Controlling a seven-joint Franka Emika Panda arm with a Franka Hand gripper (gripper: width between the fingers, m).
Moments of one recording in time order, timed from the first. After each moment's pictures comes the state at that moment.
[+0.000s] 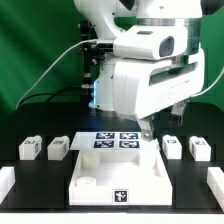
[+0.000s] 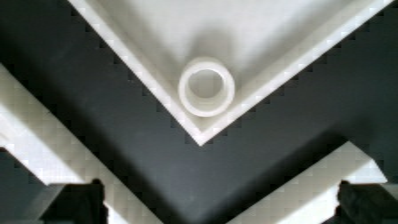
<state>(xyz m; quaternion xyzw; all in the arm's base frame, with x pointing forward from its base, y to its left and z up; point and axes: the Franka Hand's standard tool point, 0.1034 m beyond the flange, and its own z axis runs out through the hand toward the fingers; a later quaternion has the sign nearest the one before) 0.566 0.055 0.115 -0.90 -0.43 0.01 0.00</state>
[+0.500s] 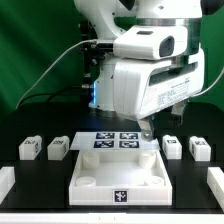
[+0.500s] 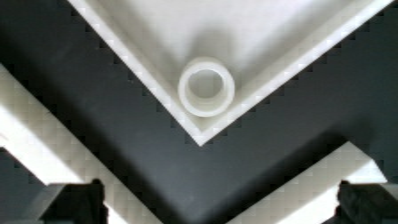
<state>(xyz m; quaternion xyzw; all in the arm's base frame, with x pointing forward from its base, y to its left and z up) 0.566 0.055 0.115 -0.90 -0.44 0.01 0.00</state>
